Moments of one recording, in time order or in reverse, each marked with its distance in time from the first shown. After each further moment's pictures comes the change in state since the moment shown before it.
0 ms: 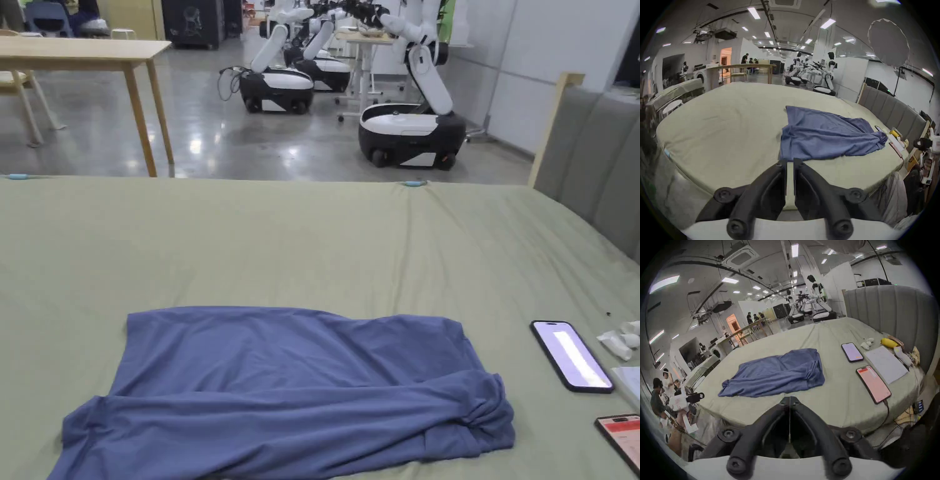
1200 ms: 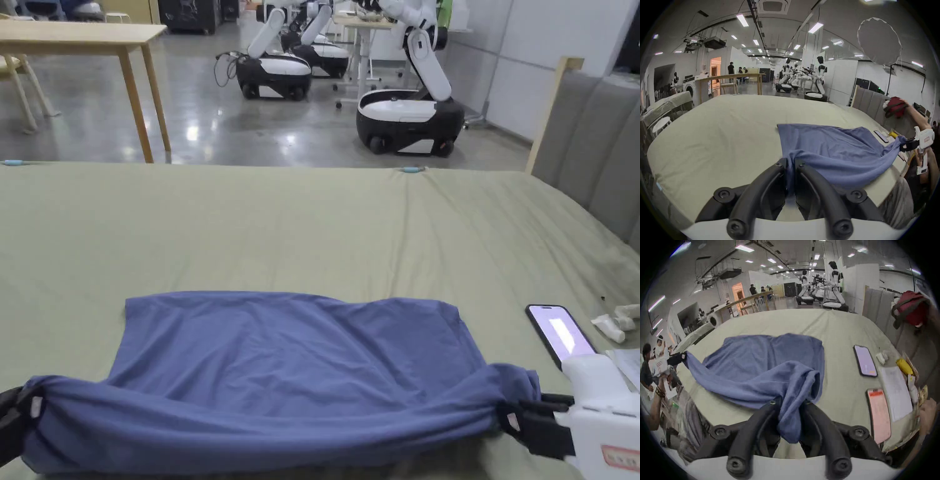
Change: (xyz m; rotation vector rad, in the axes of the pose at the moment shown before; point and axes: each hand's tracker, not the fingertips) left arm 0.007 0.079 -0.086 0.070 -0.071 -0.093; right arm 0.028 0.064 -0.141 -0.203 -0.051 0.235
